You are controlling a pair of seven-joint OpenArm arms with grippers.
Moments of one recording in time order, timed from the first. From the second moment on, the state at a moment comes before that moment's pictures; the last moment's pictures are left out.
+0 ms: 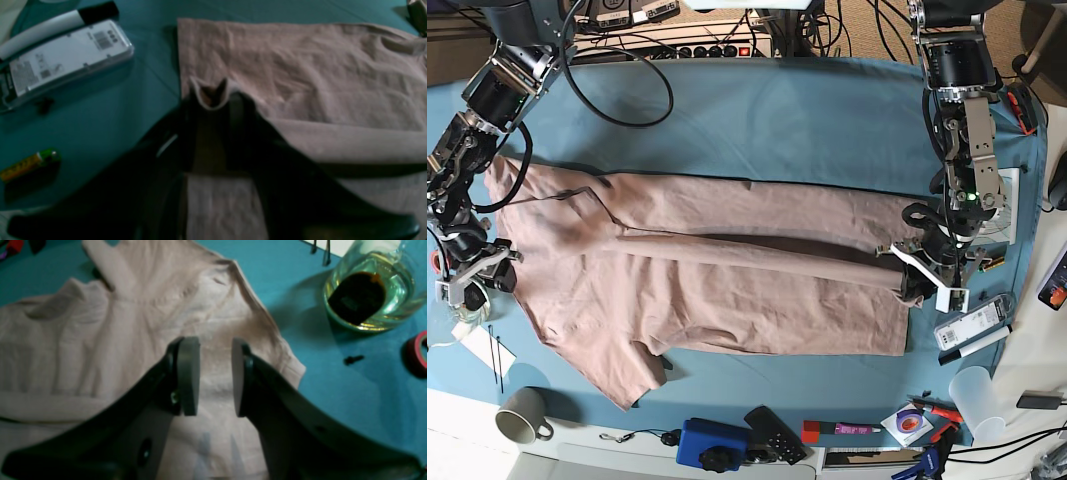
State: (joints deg) left arm -5.2 -7.5 -10.3 87.5 -14.9 -16.0 33.7; right arm 16.7 23.6 38.6 76.7 28.5 37.6 -57.6
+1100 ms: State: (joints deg) left arm 13.6 -7.5 -10.3 114.6 -13.0 -13.4 47.9; right arm 13.9 30.9 52.5 77.0 37.6 40.0 -70.4
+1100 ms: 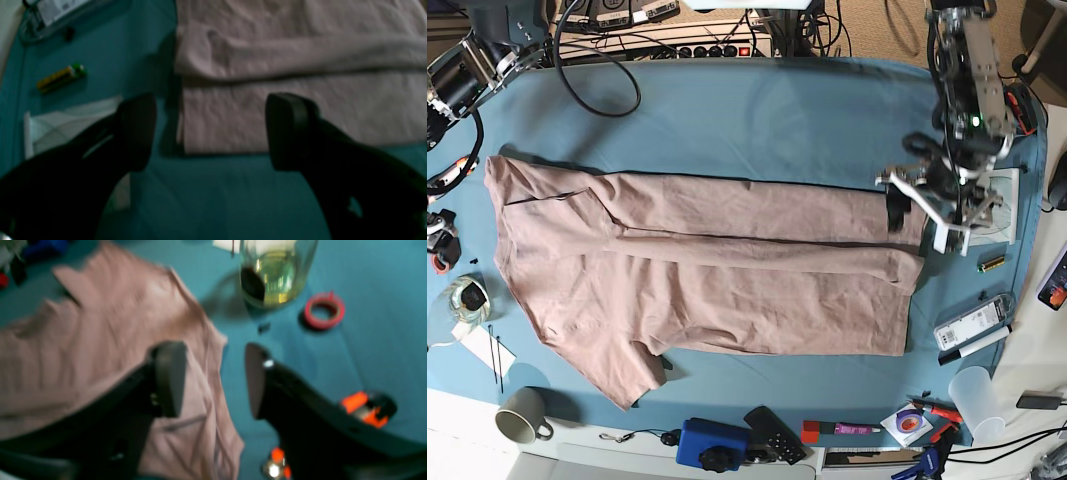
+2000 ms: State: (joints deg) left arm 28.5 -7.3 -10.3 126.9 -13.2 -13.5 45.2; right arm 9.7 30.9 50.3 53.5 36.6 40.2 -63.2
